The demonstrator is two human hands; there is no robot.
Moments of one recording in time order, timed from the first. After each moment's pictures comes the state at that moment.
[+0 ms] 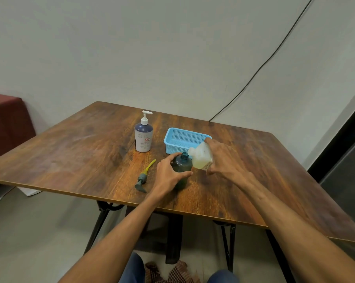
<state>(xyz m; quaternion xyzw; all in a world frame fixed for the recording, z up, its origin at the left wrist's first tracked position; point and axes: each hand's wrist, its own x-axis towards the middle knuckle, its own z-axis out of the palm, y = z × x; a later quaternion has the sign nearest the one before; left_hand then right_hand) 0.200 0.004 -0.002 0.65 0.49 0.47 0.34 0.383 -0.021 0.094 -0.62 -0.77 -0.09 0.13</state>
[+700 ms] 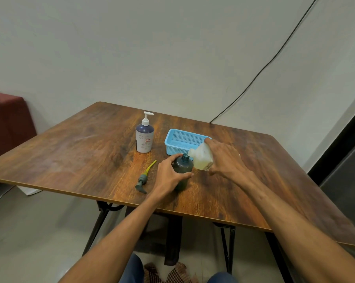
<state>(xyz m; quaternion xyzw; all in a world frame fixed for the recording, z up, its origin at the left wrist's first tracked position) 0.199 0.001 0.004 0.66 0.49 0.47 0.33 0.383 -0.018 0.099 -0.61 -0.78 -0.12 0.10</state>
